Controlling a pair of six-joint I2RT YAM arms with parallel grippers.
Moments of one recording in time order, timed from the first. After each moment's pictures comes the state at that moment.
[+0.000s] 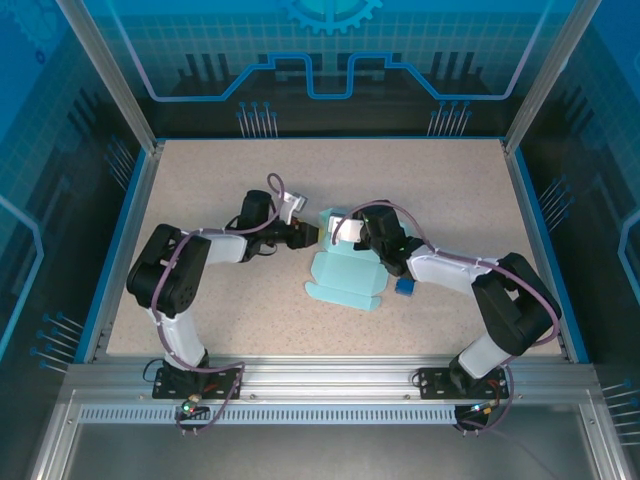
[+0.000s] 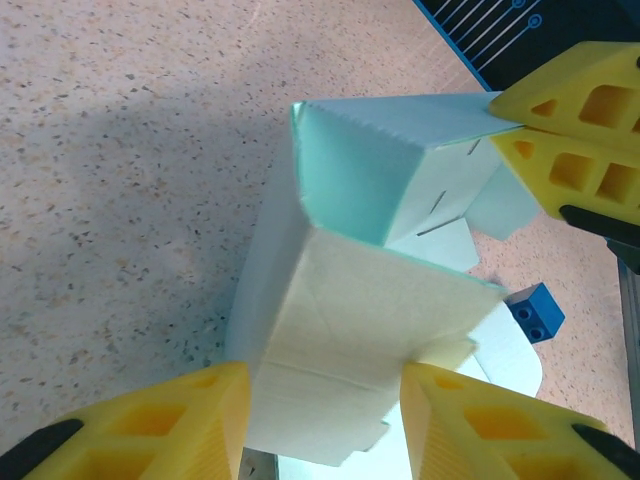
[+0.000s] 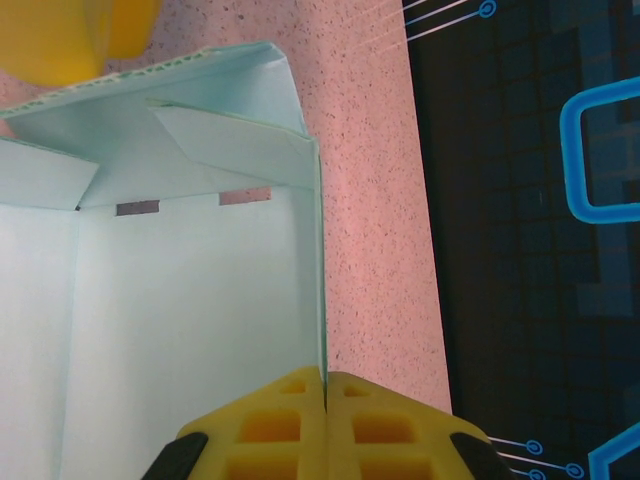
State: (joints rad) left arm -0.31 1.84 0.87 0.40 0.77 -0.24; right arm 0.61 1.58 0.83 0.23 0.21 -1.09
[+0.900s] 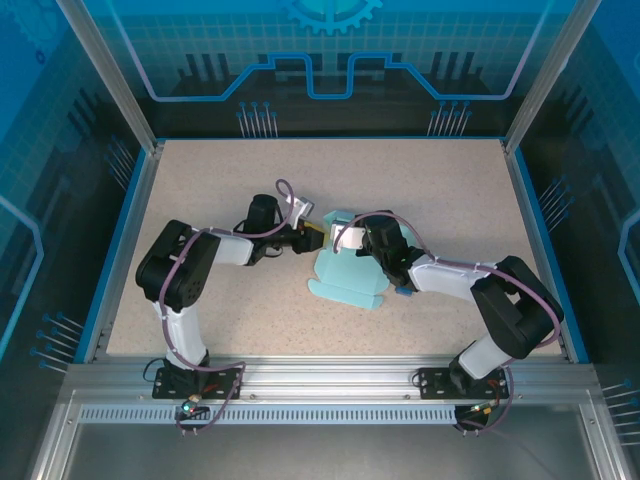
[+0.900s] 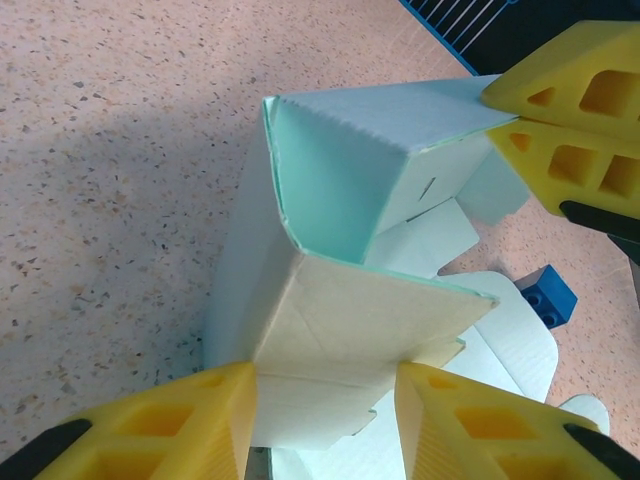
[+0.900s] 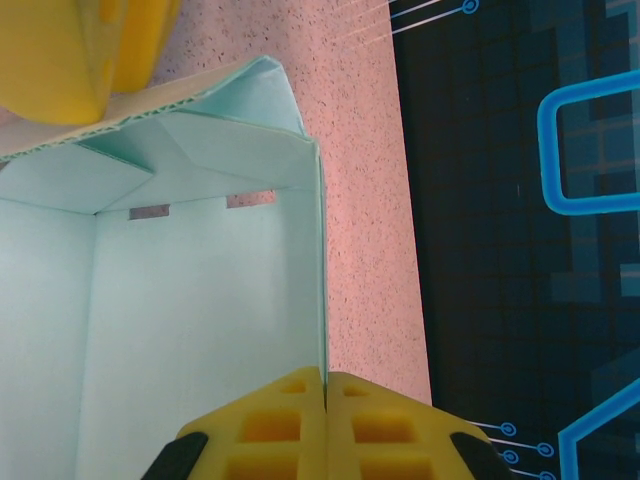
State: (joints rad) left arm -0.34 1.90 0.86 0.50 0.78 -0.19; right arm 0.63 1.56 0.73 0.36 0.26 -1.12
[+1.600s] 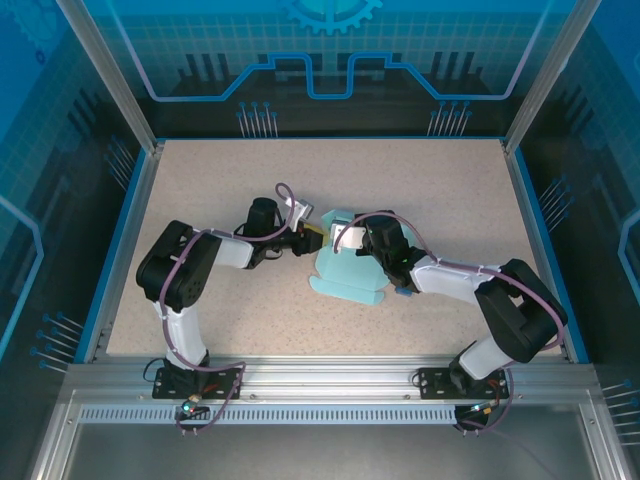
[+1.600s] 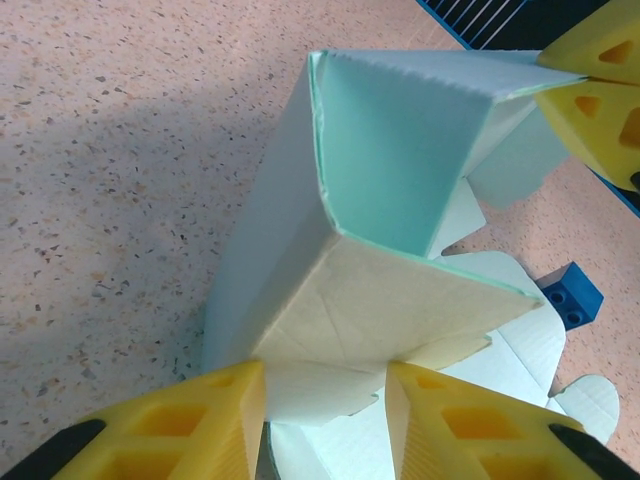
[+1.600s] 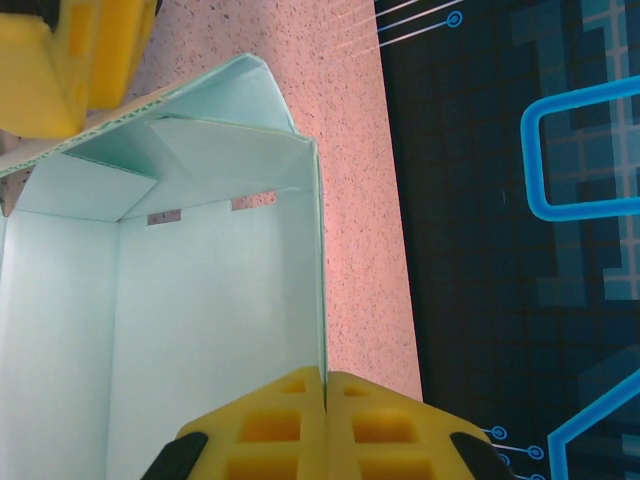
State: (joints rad) left arm -0.34 1.90 0.83 0.54 0.73 -0.18; right arm 0.63 1.54 0.73 0.35 0.25 -1.12
